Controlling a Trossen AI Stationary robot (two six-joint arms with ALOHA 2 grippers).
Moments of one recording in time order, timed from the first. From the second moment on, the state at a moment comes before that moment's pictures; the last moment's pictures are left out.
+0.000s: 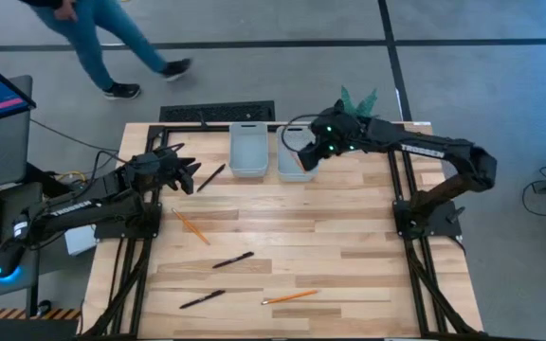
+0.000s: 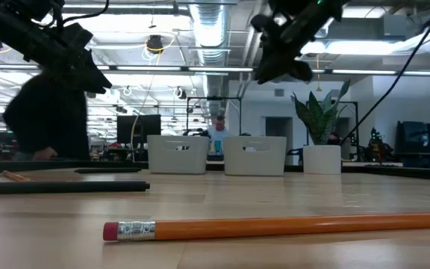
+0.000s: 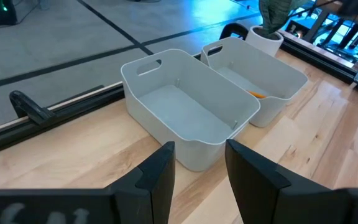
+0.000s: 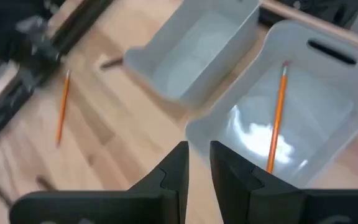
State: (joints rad) left arm 0.42 0.42 0.38 -0.35 -0.25 -0.33; right arm -0.38 1.45 1.24 -0.60 -0.08 0.46
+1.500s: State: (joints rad) left arm 0.44 0.50 0.38 -0.39 -0.23 -0.50; right arm -0.09 1.43 1.19 -0.82 0.00 0.48
